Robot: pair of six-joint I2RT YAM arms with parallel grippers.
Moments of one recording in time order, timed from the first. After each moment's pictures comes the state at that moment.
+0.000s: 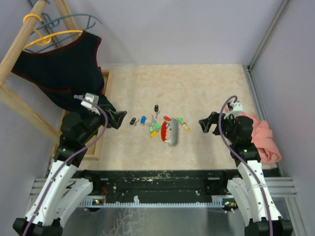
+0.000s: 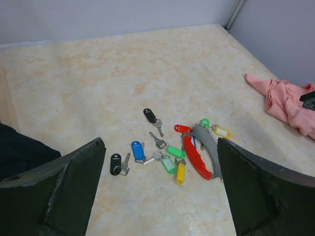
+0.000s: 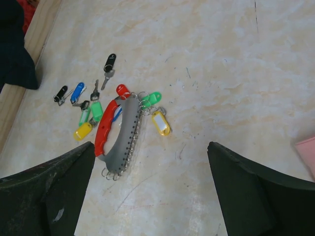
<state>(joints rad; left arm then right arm) -0.29 0.64 0.69 -0.10 0.28 -0.21 0.05 0.61 0.50 -0.25 -0.34 0.31</state>
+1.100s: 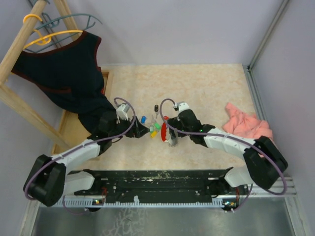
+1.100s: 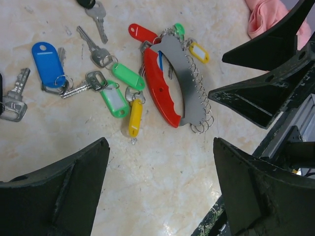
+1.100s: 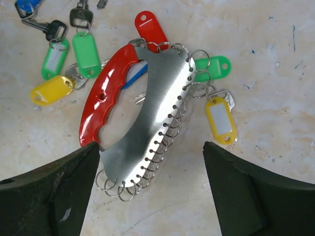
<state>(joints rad) -0.47 1.16 0.45 0.30 0.39 -0.50 0.71 1.32 0.67 -0.07 0.14 0.26</state>
